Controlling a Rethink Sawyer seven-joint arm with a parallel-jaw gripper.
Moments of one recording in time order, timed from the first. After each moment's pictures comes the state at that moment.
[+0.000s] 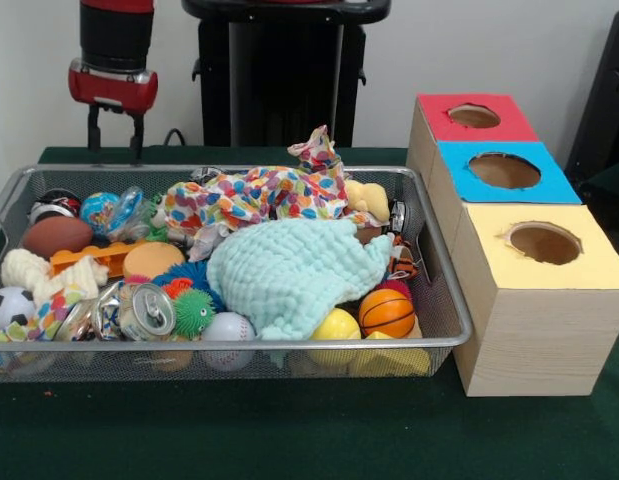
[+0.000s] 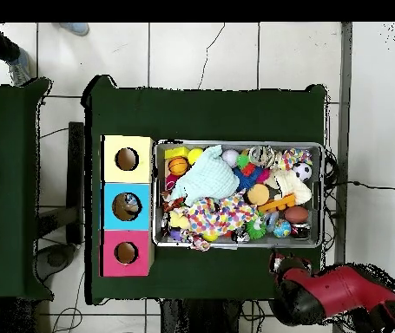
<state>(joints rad) -1.01 -0.76 0.43 2.03 -1.23 0.34 2.31</state>
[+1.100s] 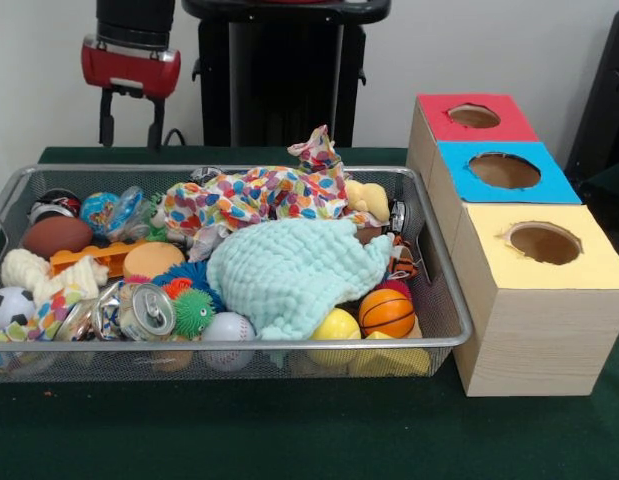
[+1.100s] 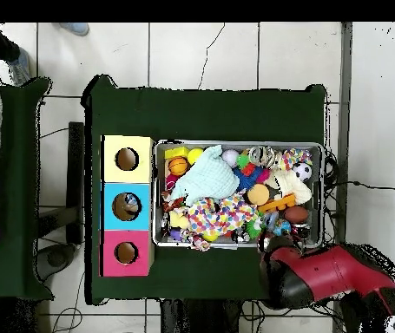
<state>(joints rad) -0.93 -0.88 0.51 2.03 -1.09 0.37 2.21</state>
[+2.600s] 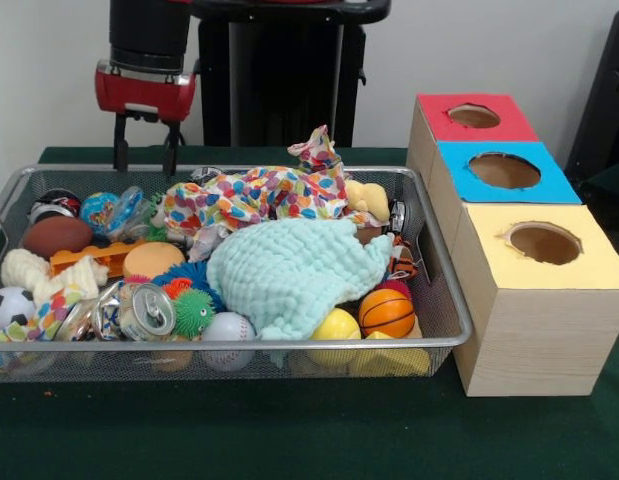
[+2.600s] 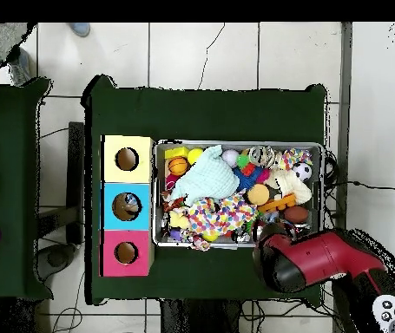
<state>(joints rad) -0.89 -0.80 0.51 1.95 -1.09 0.37 2.21</state>
